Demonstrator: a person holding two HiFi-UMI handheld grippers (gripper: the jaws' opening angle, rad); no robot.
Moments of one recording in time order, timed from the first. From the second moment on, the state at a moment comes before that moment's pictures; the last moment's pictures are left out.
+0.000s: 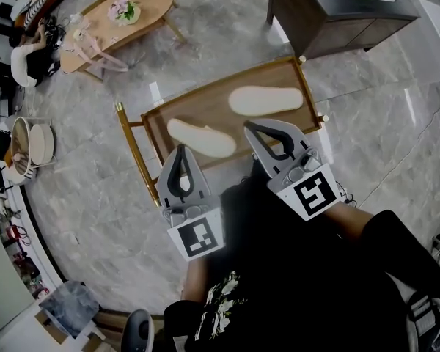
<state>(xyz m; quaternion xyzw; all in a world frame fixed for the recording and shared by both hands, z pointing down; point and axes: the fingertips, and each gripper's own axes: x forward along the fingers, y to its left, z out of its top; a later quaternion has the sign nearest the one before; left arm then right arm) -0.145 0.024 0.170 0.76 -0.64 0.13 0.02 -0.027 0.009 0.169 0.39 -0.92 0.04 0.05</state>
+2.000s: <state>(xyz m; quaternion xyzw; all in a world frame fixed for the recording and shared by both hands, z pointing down) -0.124 -0.012 0.249 0.77 -0.59 0.20 0.16 -0.036 -0.064 0.260 0.33 -0.93 0.14 0.09</state>
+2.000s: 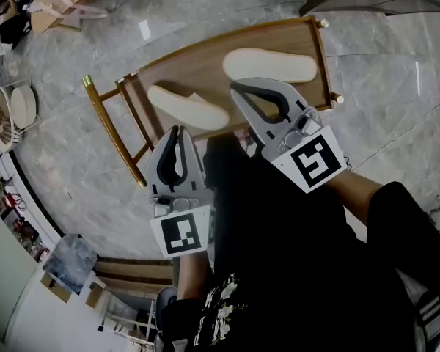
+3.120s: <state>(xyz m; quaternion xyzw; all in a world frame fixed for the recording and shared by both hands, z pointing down) -0.143 -0.004 0.361 0.83 -0.39 0.33 0.23 -0.024 -0.054 0.336 0.42 -0.87 0.22 0.12</state>
